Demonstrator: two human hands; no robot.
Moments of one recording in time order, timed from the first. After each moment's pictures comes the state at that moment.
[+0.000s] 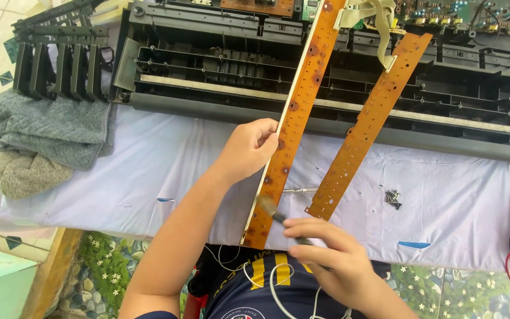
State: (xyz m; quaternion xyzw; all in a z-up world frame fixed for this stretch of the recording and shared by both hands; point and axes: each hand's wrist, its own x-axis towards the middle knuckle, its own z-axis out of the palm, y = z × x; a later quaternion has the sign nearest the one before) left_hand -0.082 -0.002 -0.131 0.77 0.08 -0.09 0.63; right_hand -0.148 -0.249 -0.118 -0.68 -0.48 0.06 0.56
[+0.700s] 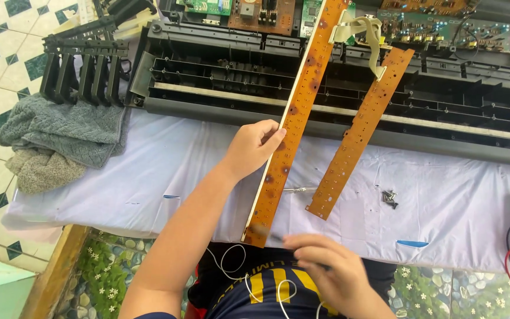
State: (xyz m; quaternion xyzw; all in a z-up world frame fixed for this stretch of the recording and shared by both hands) left_hand -0.082 -0.002 -0.152 0.83 0.03 -0.01 0.56; right_hand -0.186 -0.261 -0.141 -0.70 -0.41 0.05 0.58
